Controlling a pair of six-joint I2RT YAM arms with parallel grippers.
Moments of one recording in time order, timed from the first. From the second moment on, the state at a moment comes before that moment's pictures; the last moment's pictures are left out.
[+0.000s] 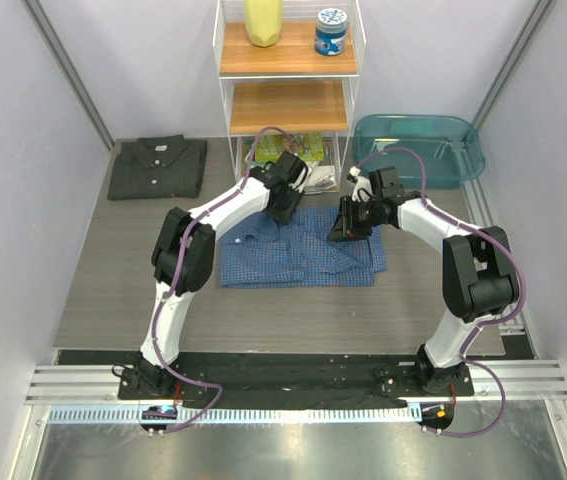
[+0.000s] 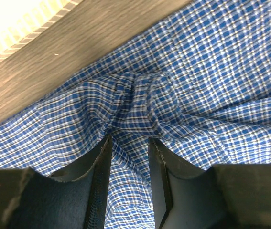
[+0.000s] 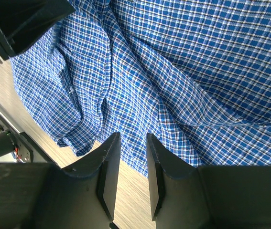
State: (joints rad) left arm -0.62 2.21 1.87 -0.73 -0.12 -0.06; right arm 0.25 1.74 1.15 -0.39 -0.57 0.27
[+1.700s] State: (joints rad) left arm -0.62 2.25 2.03 -0.78 -0.07 0.11; right arm 0.24 1.74 1.13 -0.39 -0.58 0.26
